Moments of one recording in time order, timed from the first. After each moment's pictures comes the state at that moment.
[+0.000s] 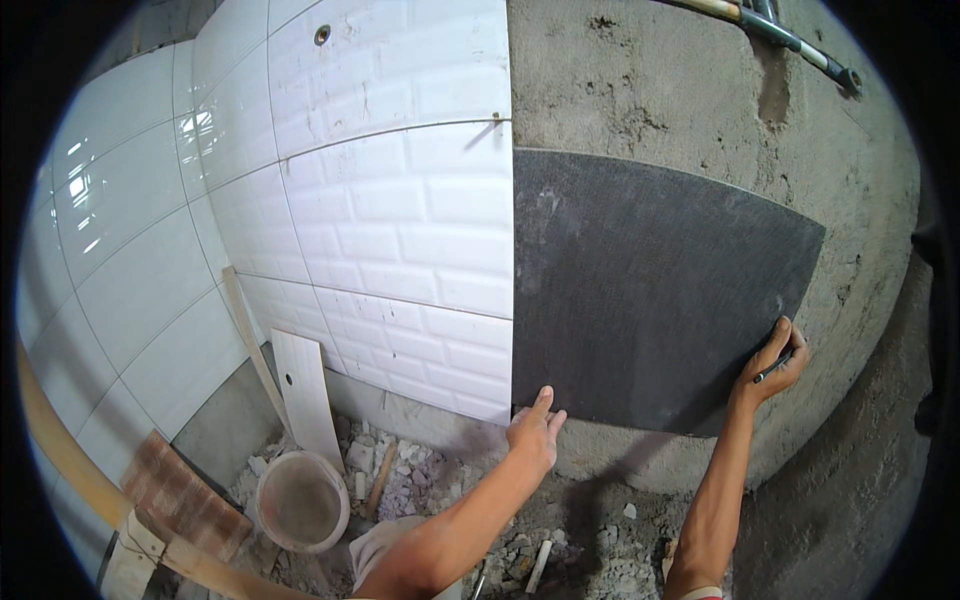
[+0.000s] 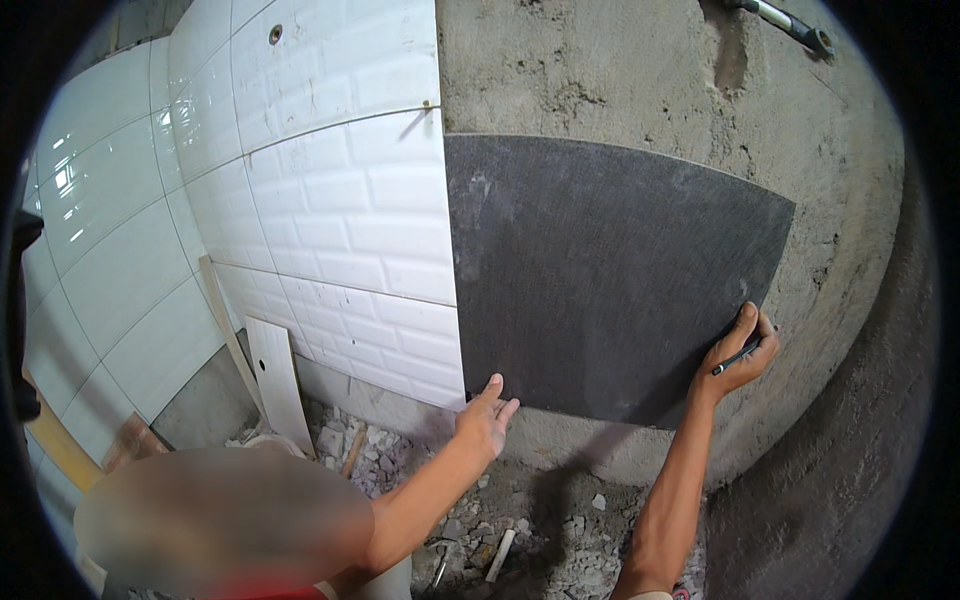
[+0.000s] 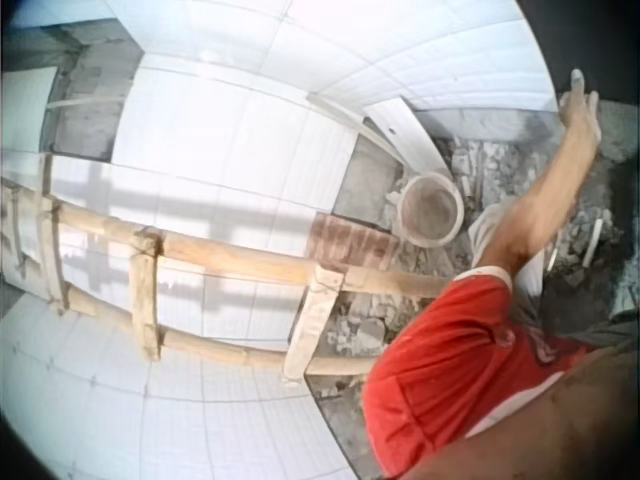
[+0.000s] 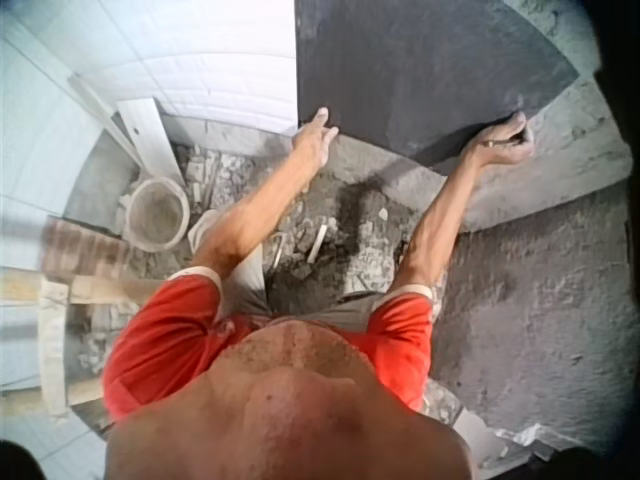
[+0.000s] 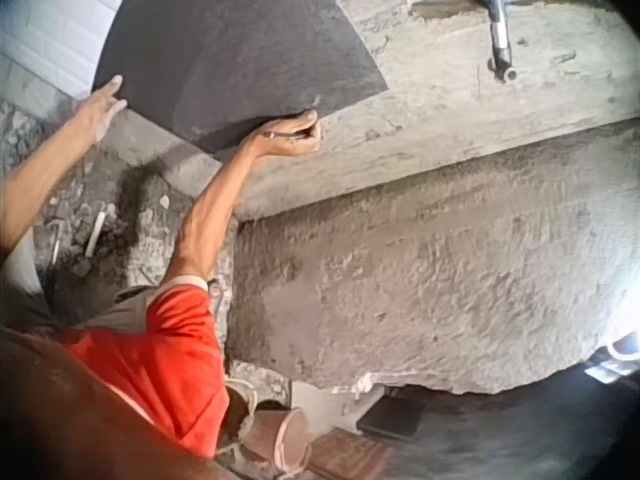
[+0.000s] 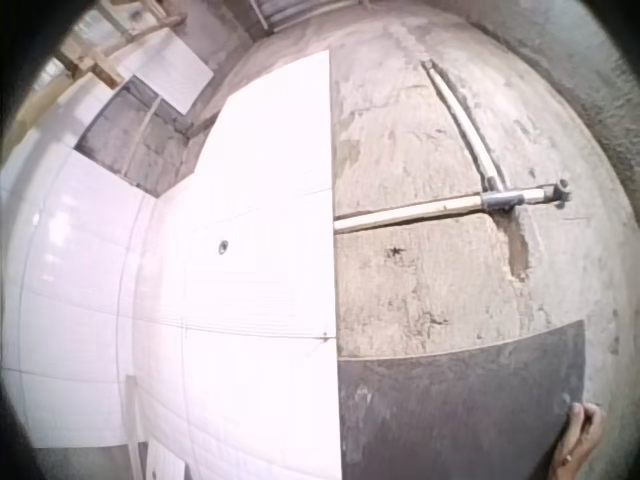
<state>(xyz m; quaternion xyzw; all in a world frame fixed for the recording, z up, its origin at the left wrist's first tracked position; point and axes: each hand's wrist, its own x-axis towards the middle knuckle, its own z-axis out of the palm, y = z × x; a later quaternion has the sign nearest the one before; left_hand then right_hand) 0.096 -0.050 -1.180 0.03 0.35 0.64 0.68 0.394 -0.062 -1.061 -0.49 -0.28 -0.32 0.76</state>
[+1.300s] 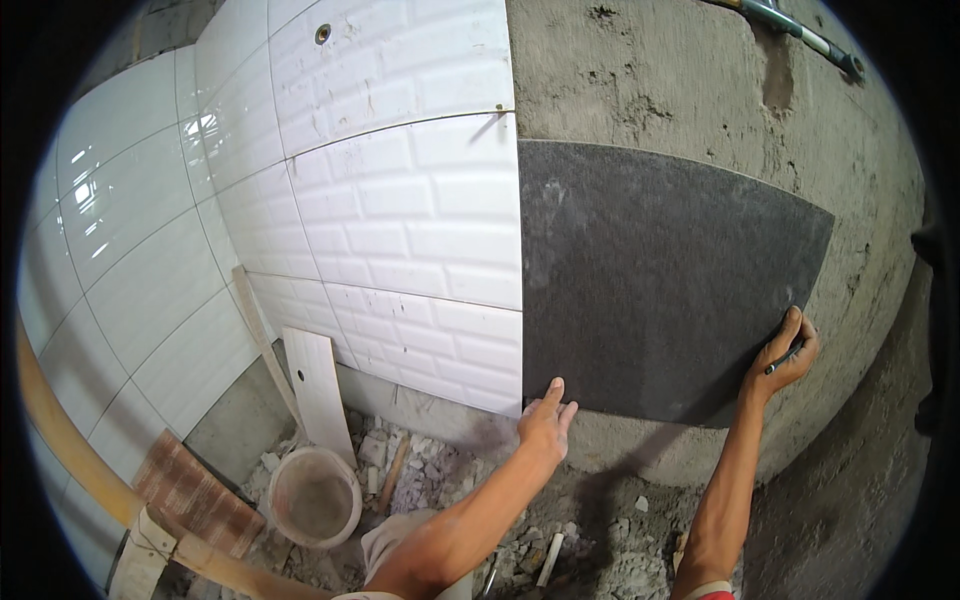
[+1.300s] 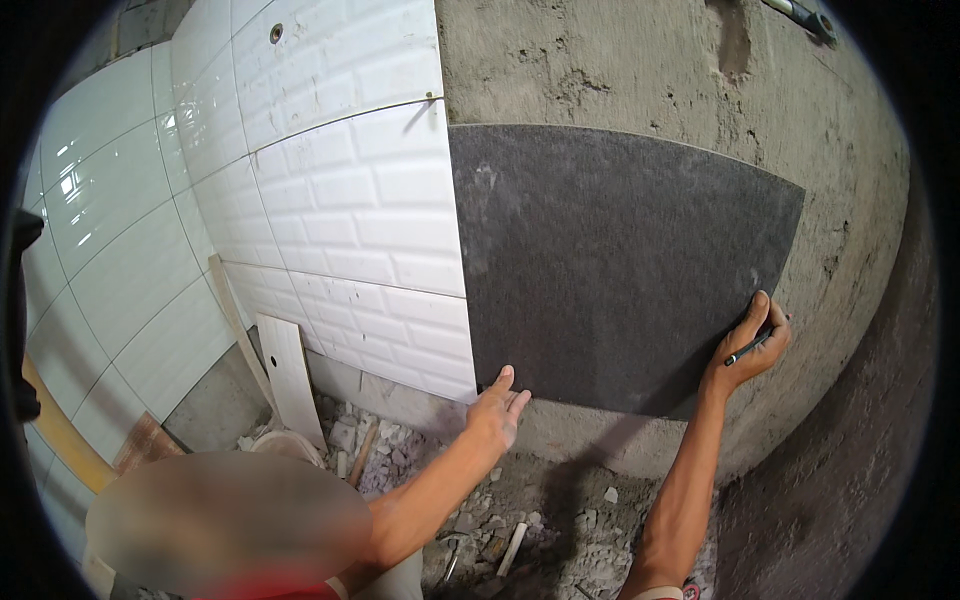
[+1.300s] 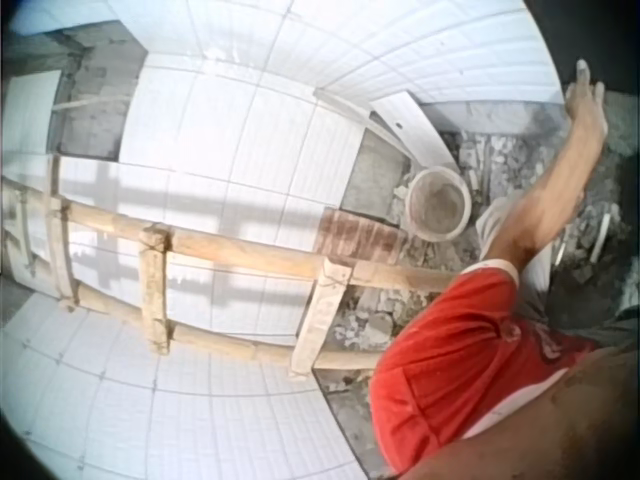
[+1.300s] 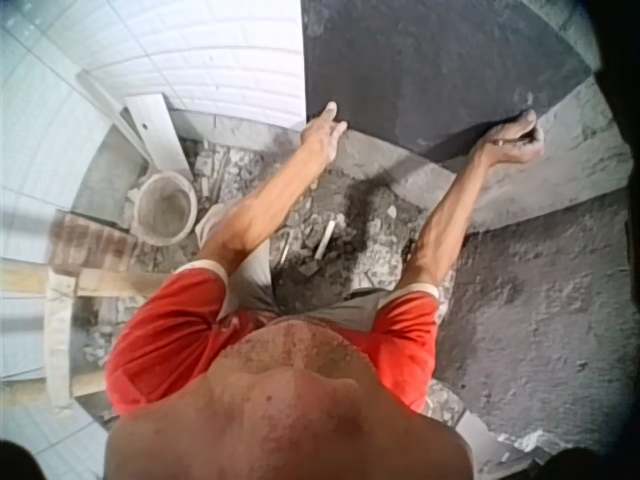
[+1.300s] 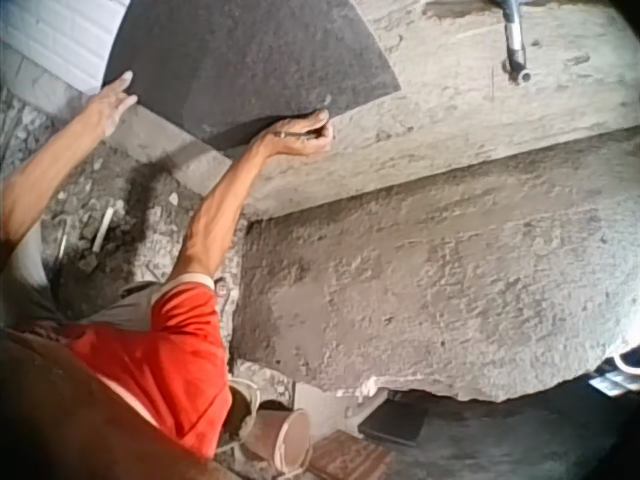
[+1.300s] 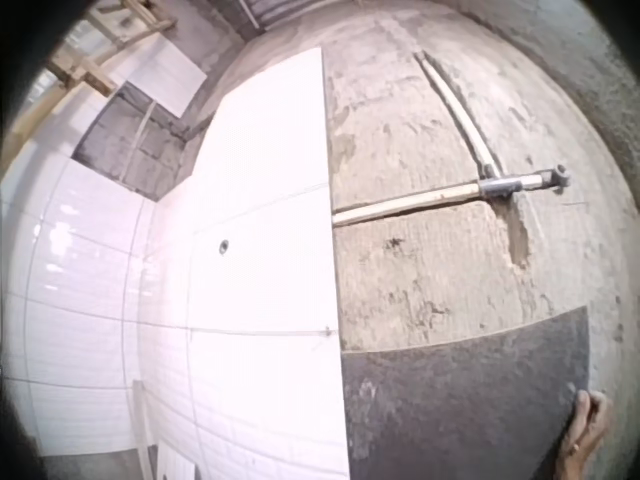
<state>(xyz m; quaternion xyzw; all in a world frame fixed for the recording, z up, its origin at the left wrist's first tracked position) 0.096 -0.047 -1.181 0.02 0.36 0.64 0.68 0.397 -0.061 -1.063 -0.49 -0.28 -0.31 0.76</state>
